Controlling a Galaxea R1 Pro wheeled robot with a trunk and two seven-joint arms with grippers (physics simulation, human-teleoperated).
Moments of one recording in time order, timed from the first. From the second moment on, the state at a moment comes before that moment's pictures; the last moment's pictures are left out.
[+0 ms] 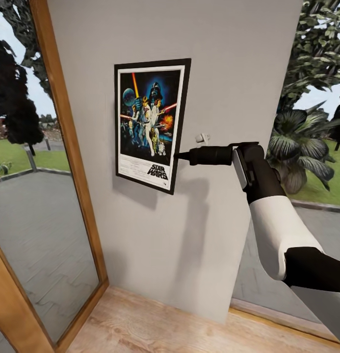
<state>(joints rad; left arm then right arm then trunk) 0.02 0.08 0.18 -0.62 0.04 -0.14 -0.07 -1.30 0.05 0.00 -0.93 0.08 0.77 1.06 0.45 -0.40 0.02</state>
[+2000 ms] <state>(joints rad) 0.02 0.08 0.18 -0.62 0.04 -0.14 -0.07 -1.31 0.06 0.00 -0.94 0.08 0.76 1.05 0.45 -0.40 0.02</state>
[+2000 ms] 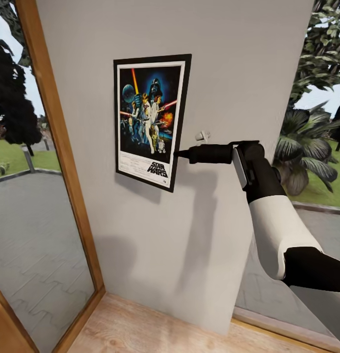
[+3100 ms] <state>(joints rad) 0.02 0.08 0.18 -0.63 0.04 -0.14 -0.07 -1.31 0.06 0.00 -0.94 0.08 0.76 1.05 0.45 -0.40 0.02</state>
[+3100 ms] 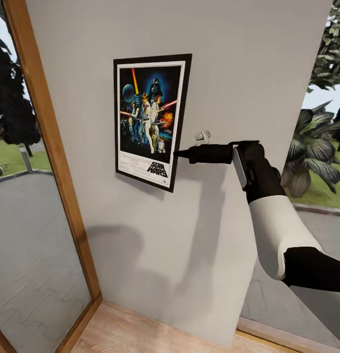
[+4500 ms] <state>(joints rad) 0.02 0.08 0.18 -0.63 0.04 -0.14 -0.07 -1.31 0.06 0.00 -0.95 0.08 0.76 1.05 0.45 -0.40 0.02</state>
